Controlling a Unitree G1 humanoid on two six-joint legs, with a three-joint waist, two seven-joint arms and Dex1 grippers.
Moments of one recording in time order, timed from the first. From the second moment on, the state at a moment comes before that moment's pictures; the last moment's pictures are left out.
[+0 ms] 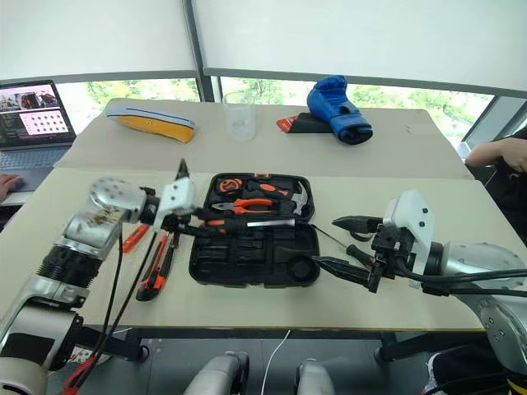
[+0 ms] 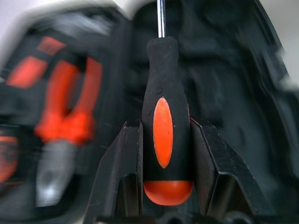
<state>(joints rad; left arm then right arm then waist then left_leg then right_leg) -0.79 0.69 -0.29 0.38 -0.11 0.06 -1.39 -0.09 -0.93 -0.32 -0.62 0.80 0.70 0.84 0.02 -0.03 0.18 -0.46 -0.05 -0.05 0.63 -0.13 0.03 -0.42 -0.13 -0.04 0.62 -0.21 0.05</state>
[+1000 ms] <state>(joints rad) -0.90 0.59 -0.29 0.69 0.02 -0.13 -1.35 -0.05 -0.91 -0.34 -0.68 0.81 0.70 0.77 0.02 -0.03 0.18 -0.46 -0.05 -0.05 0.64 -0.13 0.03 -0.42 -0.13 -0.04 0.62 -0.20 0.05</state>
